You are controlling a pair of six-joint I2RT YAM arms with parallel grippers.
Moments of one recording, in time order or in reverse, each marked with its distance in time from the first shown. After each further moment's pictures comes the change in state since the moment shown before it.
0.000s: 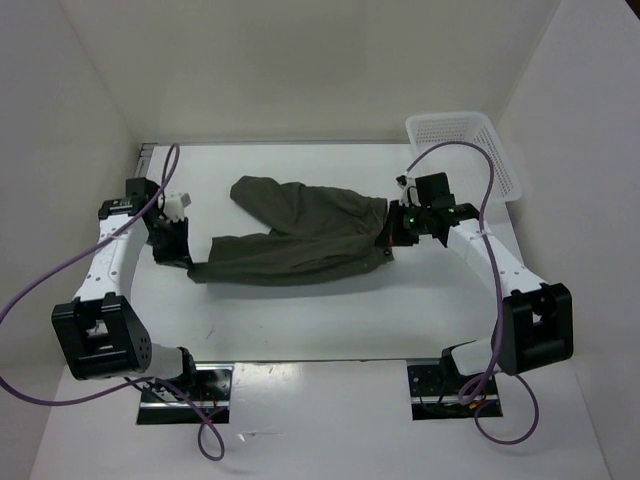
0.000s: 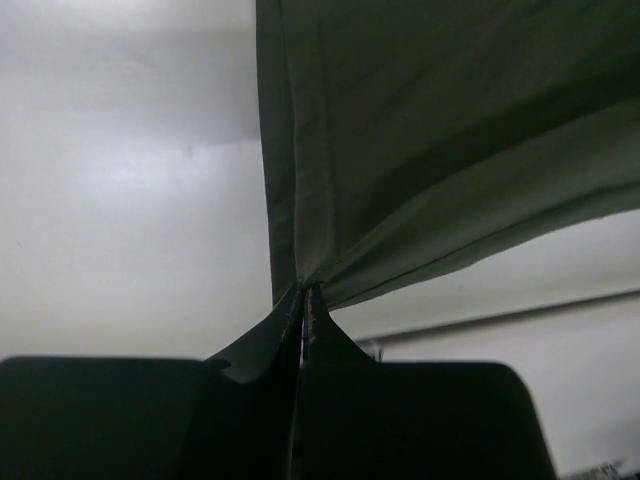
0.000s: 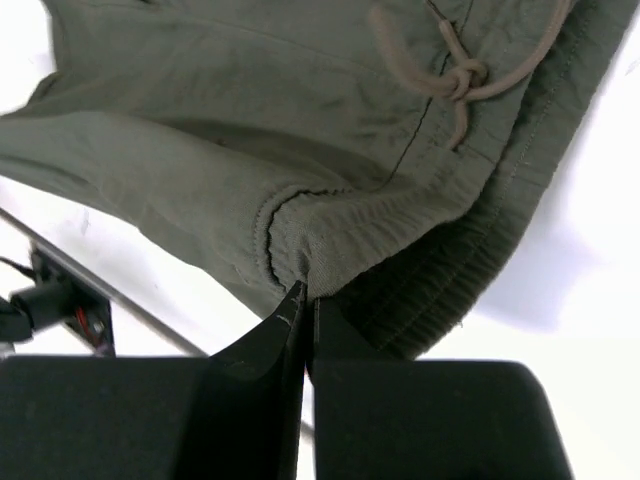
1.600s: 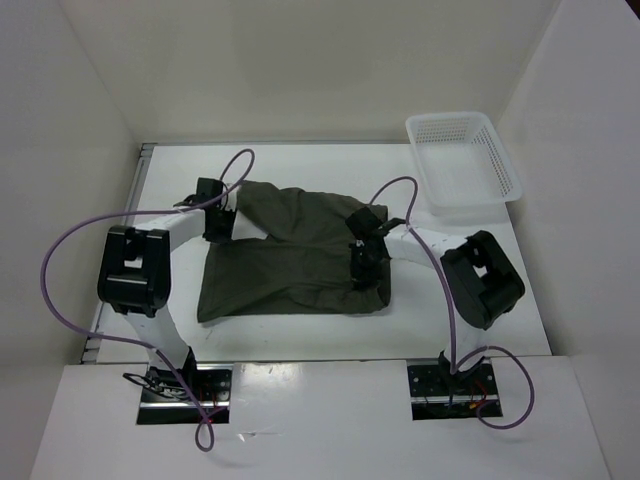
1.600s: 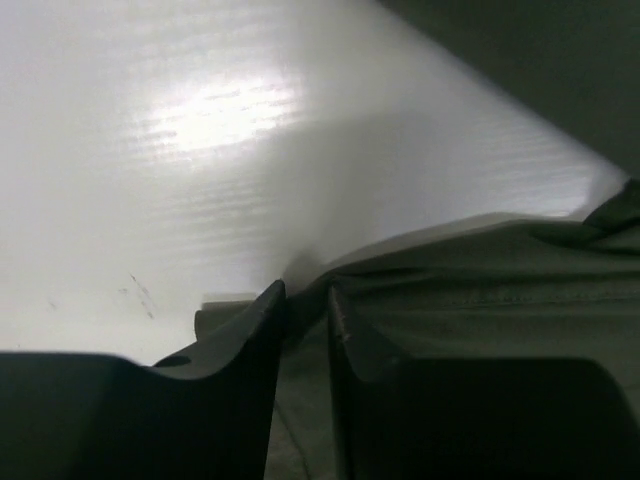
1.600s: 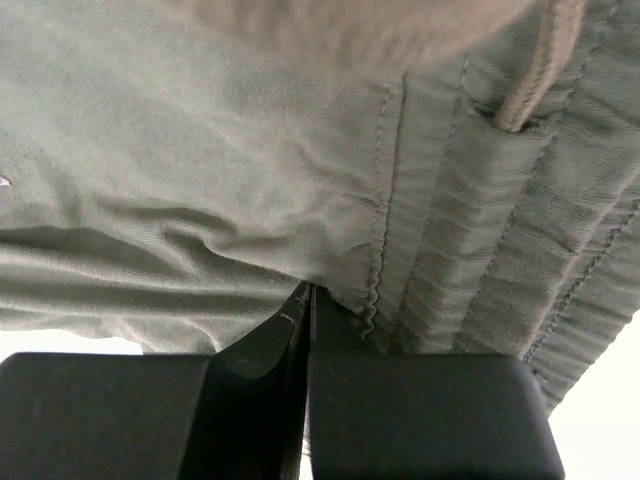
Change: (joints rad) left arm -0.288 0.417 -0.099 0.728 -0.251 -0.005; right arm 0.348 0.356 -0.039 -0.020 0.335 0.311
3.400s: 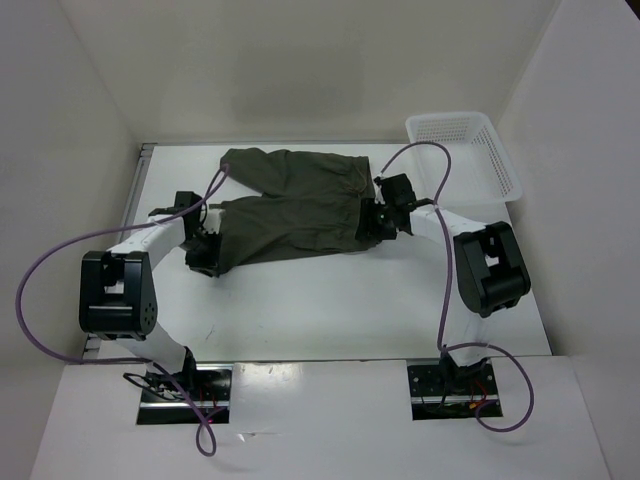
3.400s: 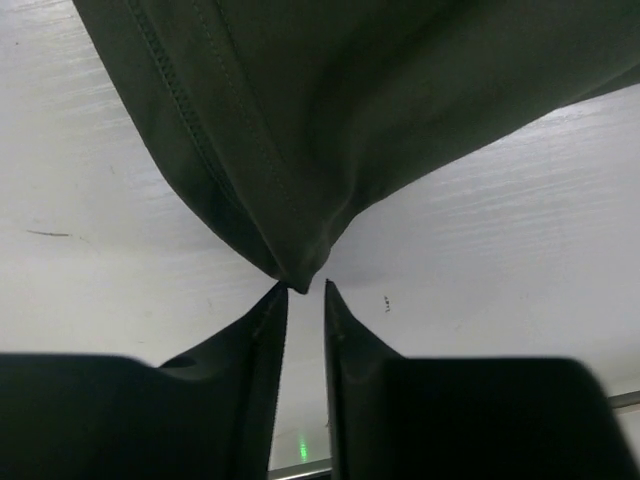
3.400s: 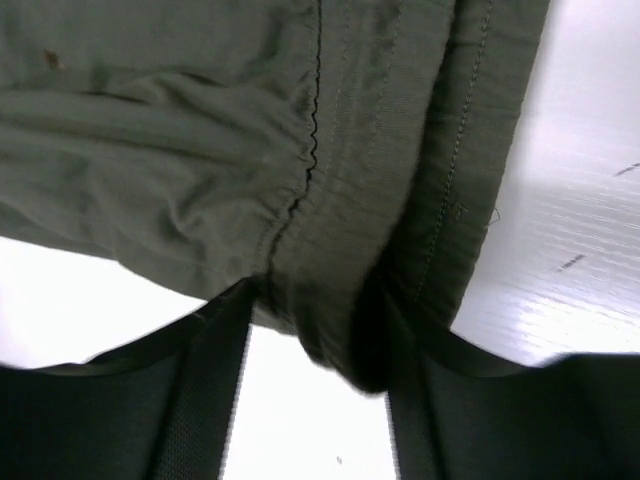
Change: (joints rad) left arm 0.098 -0.191 -0.089 -0.390 0.158 0.006; right arm -0.262 0.034 0.099 0.312 -0.093 -0.290
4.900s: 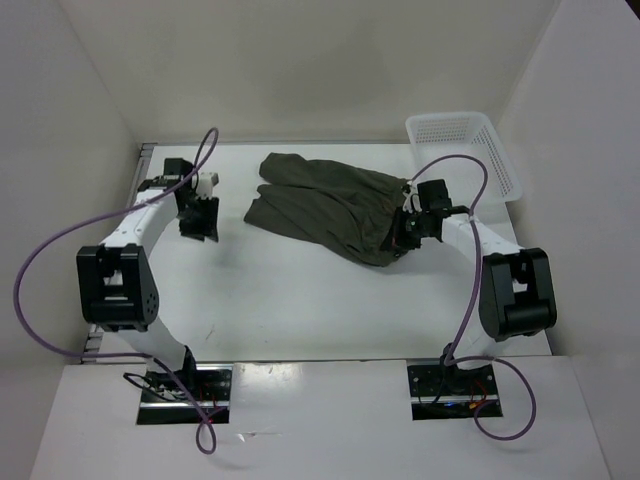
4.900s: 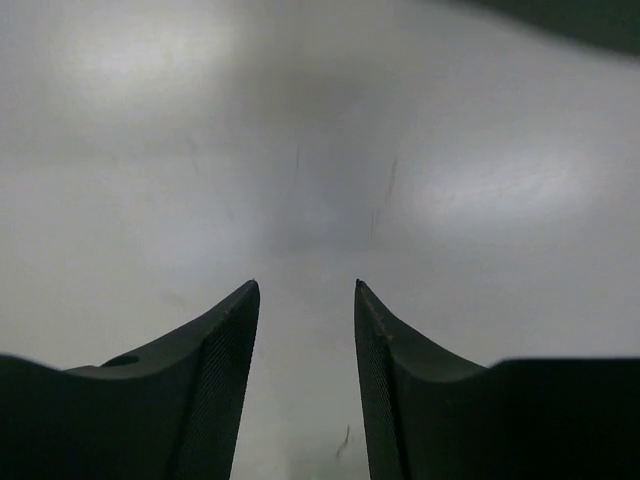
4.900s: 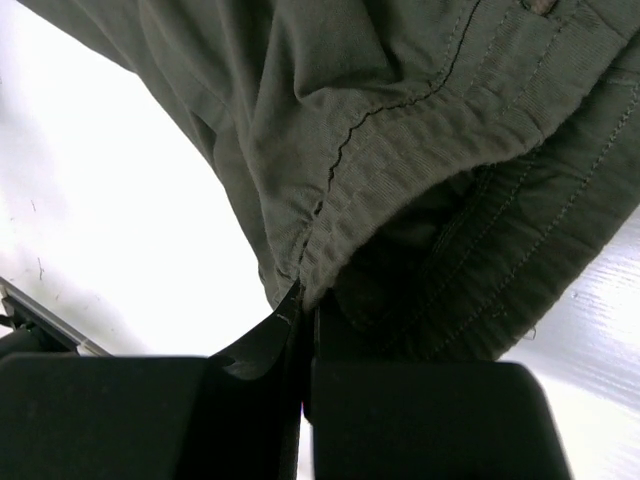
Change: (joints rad) left arm 0.034 0.027 0.243 -0.098 -0.021 0.001; right arm -0.173 -0.198 -0.129 -0.152 -0.248 -0.028
